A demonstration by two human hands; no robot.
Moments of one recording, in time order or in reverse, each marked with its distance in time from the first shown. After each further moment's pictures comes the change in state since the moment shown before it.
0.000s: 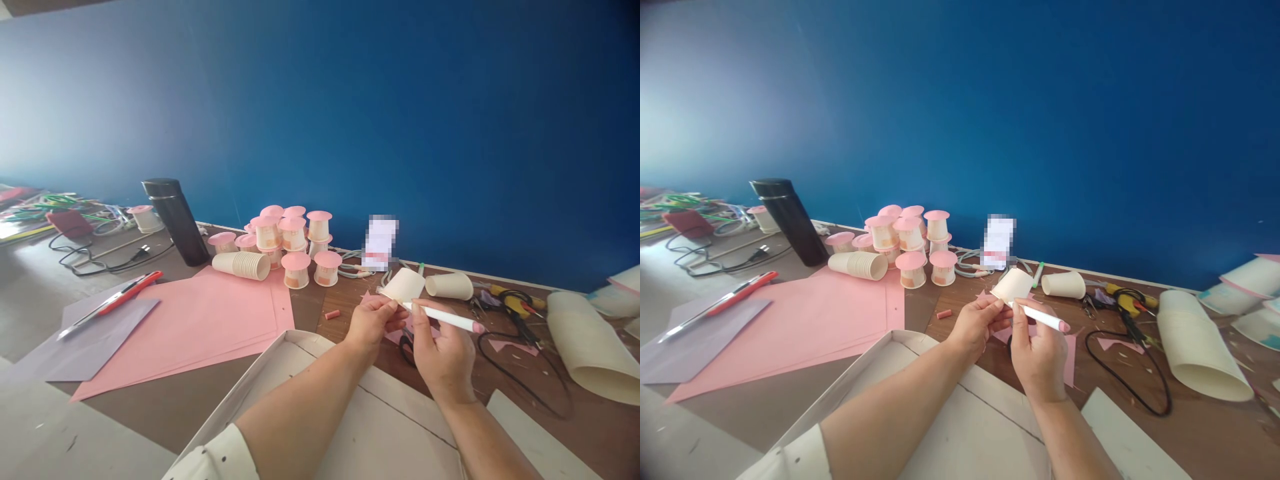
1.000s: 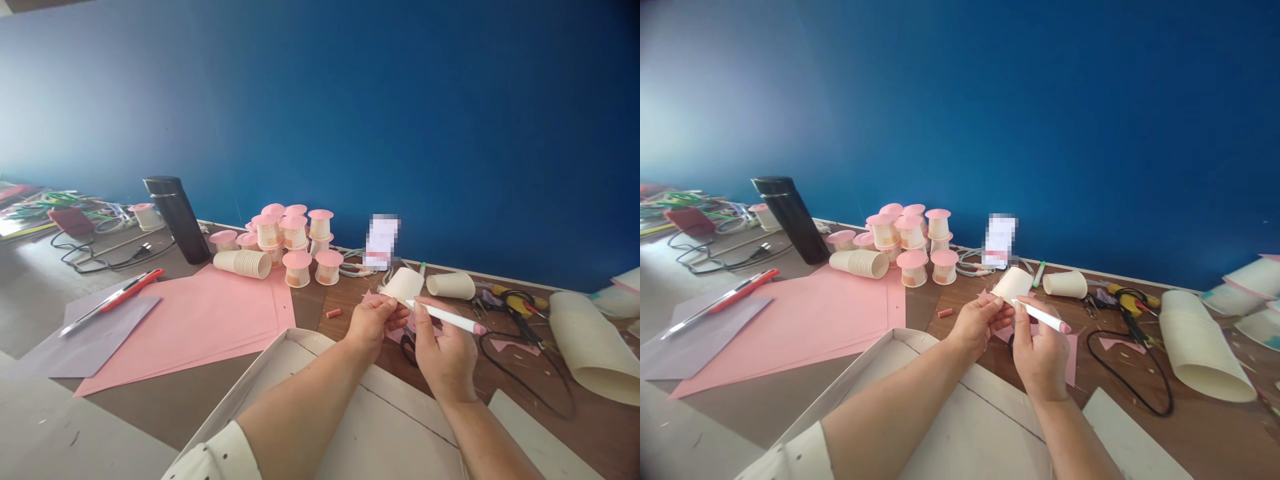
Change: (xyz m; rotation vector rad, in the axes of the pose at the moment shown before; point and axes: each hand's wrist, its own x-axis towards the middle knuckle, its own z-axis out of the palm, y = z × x) left_hand -0.004 0.006 0.004 -0.051 0.016 -0.054; right_hand -0.001 0.000 0.000 0.004 -0.027 0.063
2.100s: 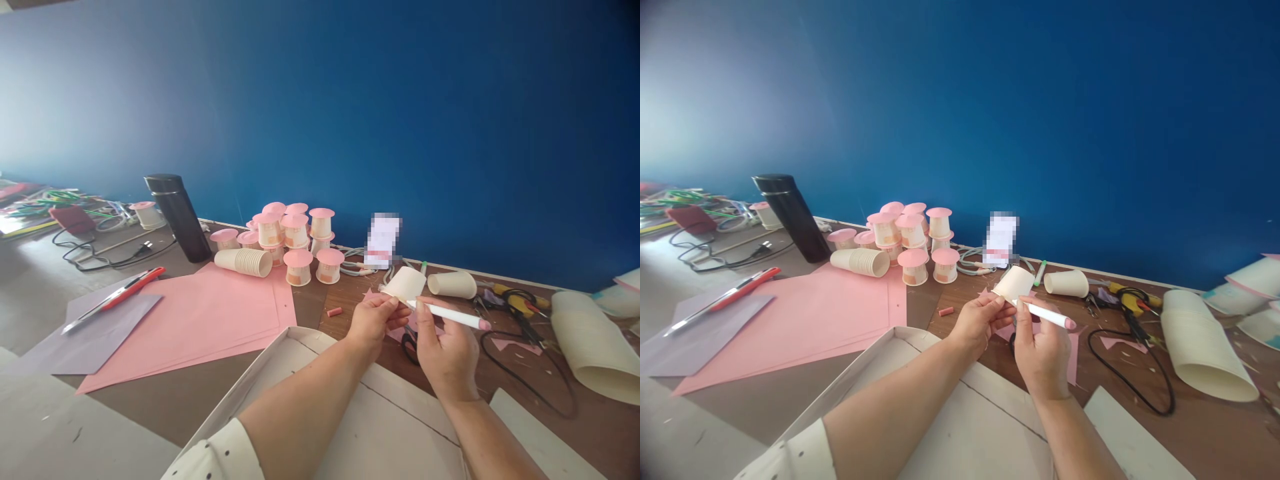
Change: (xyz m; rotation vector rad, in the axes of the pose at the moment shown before) left_hand -0.002 0.001 0.001 0.002 0.007 0.008; right_hand 0.000 0.000 0.001 -0.026 0.037 -0.035
